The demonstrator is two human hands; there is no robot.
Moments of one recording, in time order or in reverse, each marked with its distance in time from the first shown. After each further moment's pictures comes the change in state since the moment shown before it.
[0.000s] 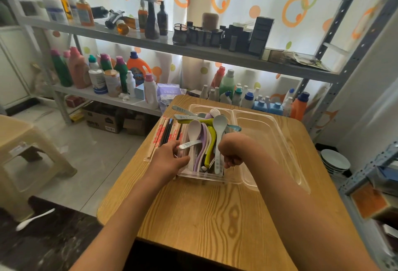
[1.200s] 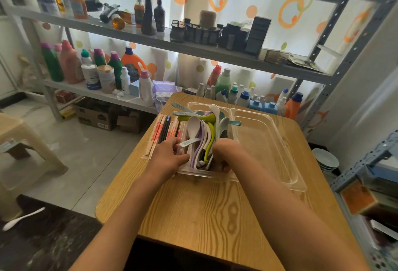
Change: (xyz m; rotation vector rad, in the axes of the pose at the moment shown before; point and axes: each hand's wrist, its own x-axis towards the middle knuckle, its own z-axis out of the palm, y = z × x) left_hand 0.005 -0.007 0.000 -0.024 -0.013 0.014; right_hand -0.006 -0.008 0.024 -0.138 0.052 -0.064
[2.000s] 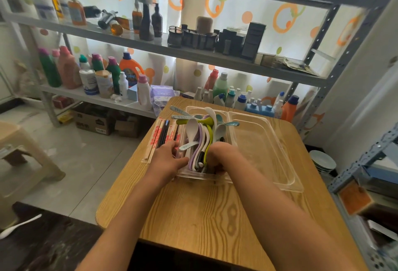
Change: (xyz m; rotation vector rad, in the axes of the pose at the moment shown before) left_hand 0.002 -0.005 0.001 -0.014 0.003 0.000; right_hand 0.010 -0.008 0.001 -0.193 -0.095 -0.018
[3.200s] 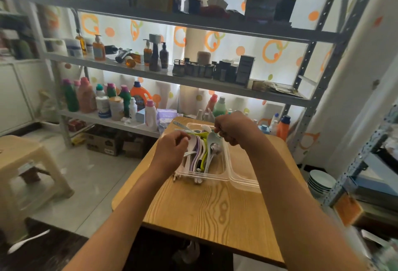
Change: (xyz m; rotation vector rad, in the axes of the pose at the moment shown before) left_hand -0.058 0.077 -0.029 -0.043 0.226 0.295; right_hand -0.138 0.033 -0.056 0.845 0.427 -0.192
